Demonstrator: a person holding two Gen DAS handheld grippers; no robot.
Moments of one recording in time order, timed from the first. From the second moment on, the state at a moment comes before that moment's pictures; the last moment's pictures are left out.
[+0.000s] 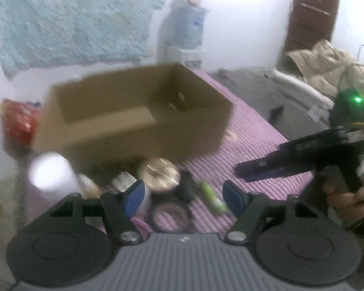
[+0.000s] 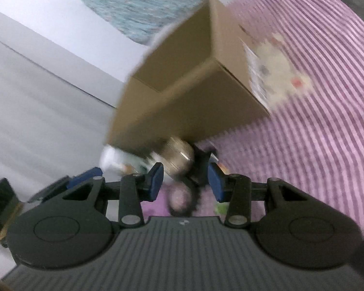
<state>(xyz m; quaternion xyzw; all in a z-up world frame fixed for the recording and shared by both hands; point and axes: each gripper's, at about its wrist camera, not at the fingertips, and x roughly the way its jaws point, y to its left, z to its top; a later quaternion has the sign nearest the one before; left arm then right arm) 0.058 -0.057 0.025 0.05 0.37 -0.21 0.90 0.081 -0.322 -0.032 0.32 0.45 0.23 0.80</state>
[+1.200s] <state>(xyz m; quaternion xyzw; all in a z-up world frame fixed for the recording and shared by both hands) 0.099 -0.151 -0.059 0.14 0.43 -0.22 0.87 0.118 -0.295 -0.081 0.28 0.49 0.24 0.79</state>
